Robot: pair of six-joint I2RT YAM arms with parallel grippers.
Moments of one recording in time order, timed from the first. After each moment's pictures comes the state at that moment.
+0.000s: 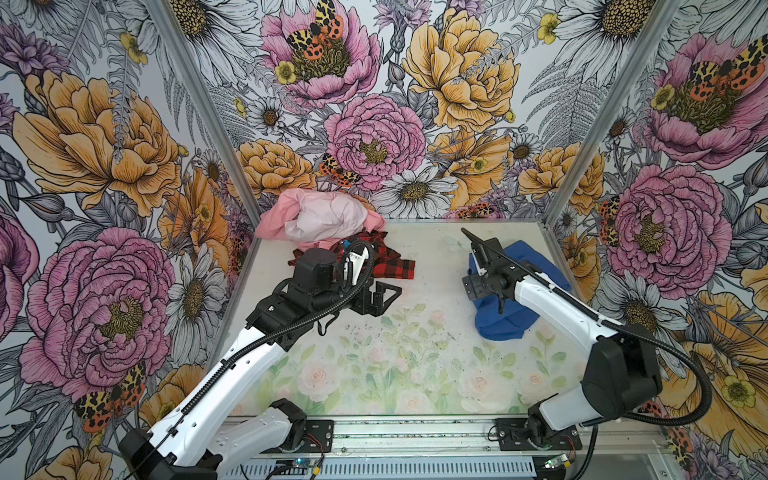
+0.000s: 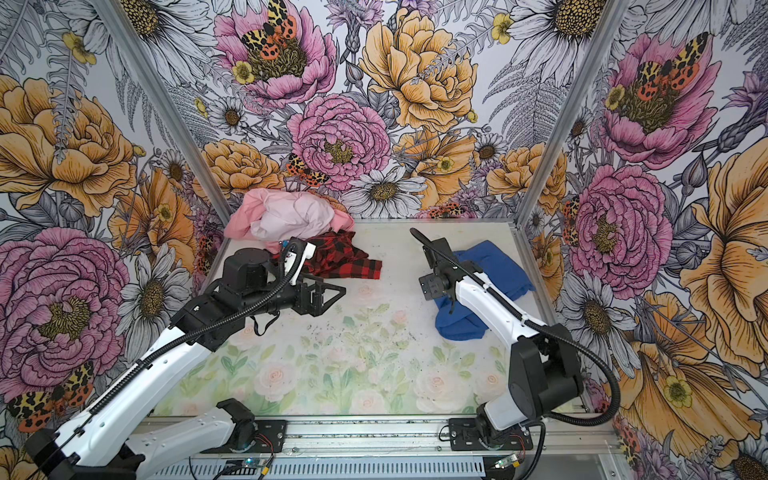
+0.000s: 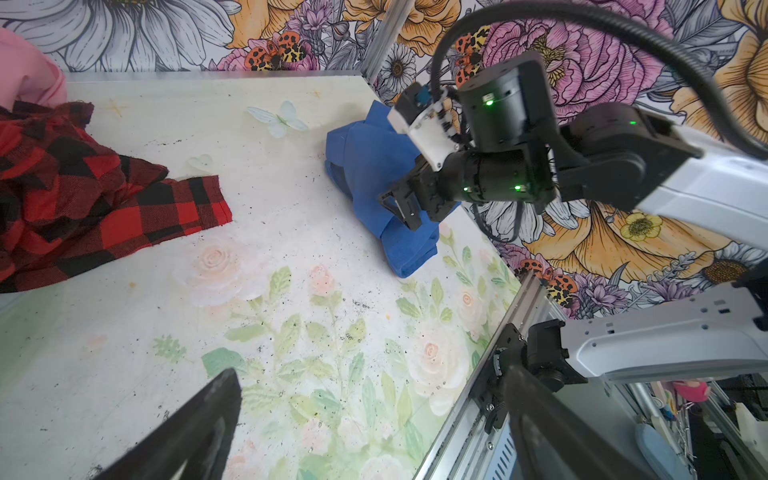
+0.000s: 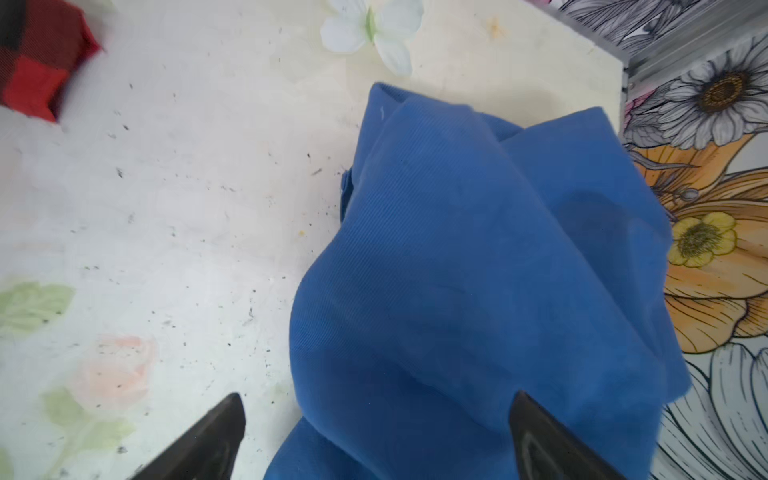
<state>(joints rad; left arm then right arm) -0.56 1.00 1.11 -0.58 0.39 -0.34 0.37 1.57 1.18 -0.73 0.36 -0.02</state>
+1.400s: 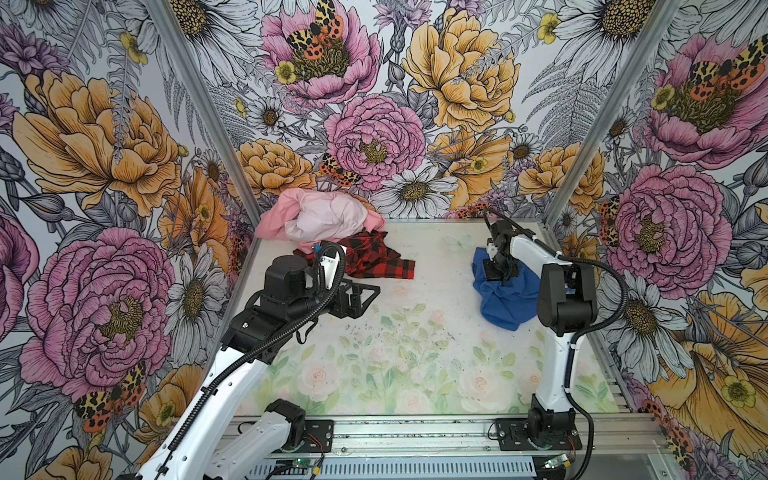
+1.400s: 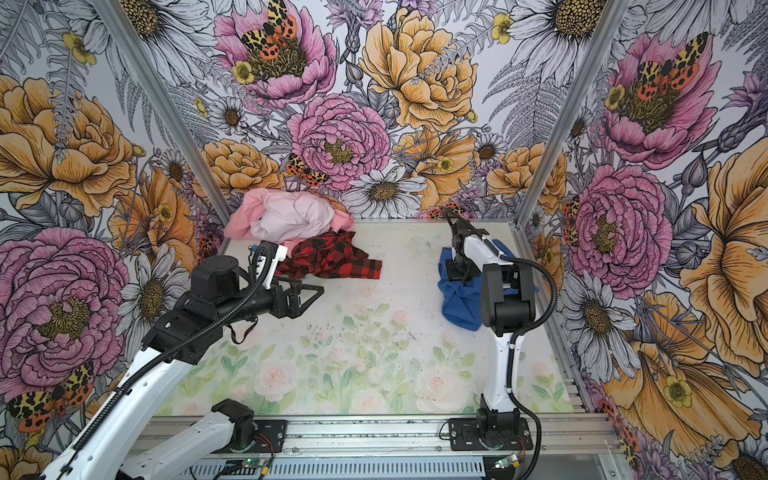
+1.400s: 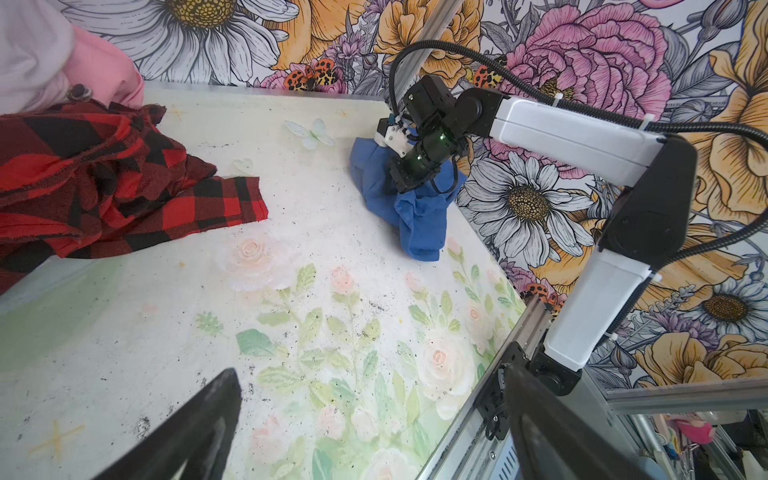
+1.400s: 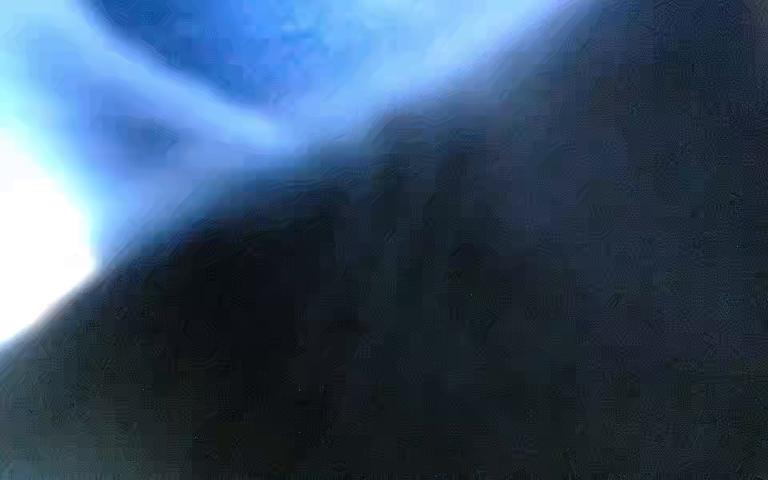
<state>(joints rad) -0.40 0.88 1.07 -0.64 0.46 -0.34 0.04 2.18 1.75 -0.96 0.00 0.02</state>
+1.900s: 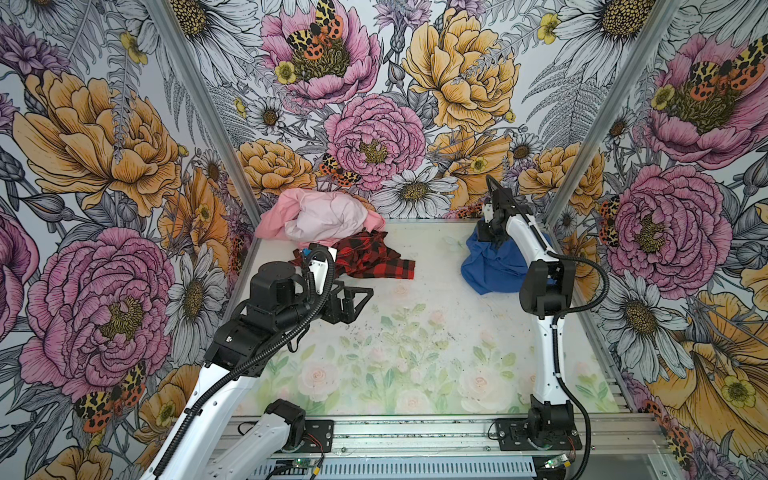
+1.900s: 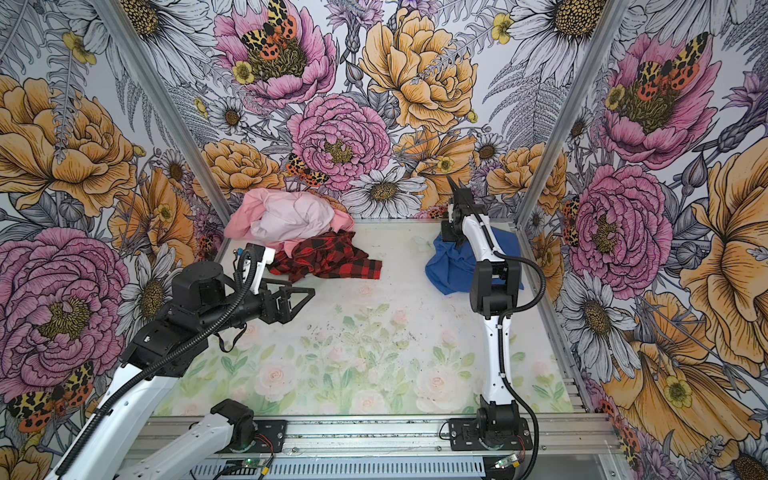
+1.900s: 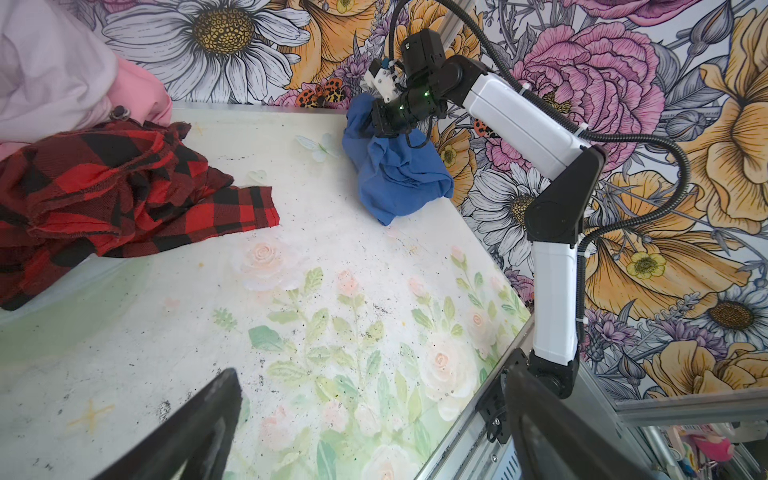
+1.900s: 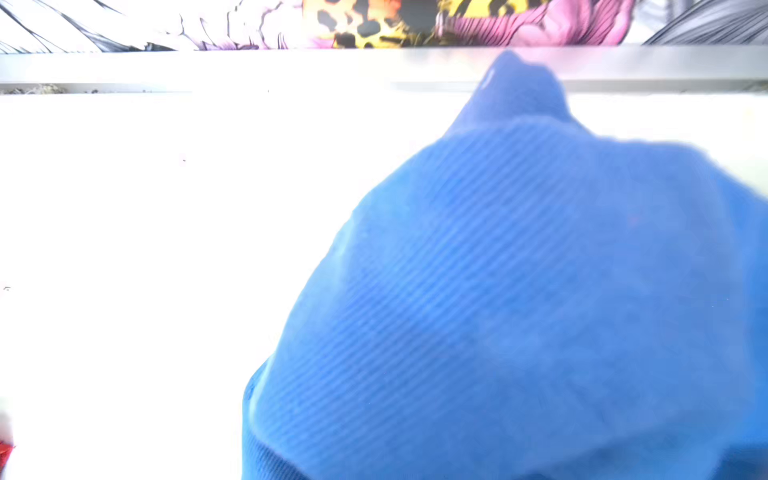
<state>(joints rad) -0.40 0.81 1.10 -0.72 0.41 -0.34 0.02 2.47 2.37 -0.95 -0.05 0.00</state>
